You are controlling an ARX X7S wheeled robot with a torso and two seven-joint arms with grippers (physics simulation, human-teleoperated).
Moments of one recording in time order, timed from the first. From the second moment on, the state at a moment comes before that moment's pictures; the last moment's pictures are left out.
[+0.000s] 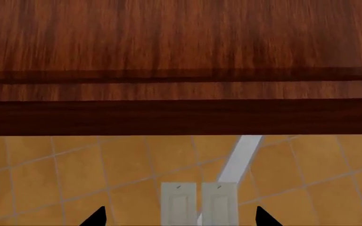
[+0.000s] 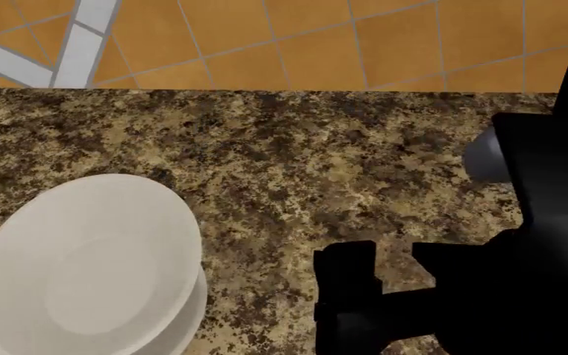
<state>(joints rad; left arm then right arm) -1.02 -0.47 0.00 0.45 -0.65 -0.88 -0.31 1.00 0.85 -0.25 -0.34 2.44 1.11 1.15</state>
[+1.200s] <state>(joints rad) -0.98 -0.47 0.03 0.41 -0.63 -0.81 -0.30 0.48 1.03 0.10 -0.50 2.42 1.08 1.07</state>
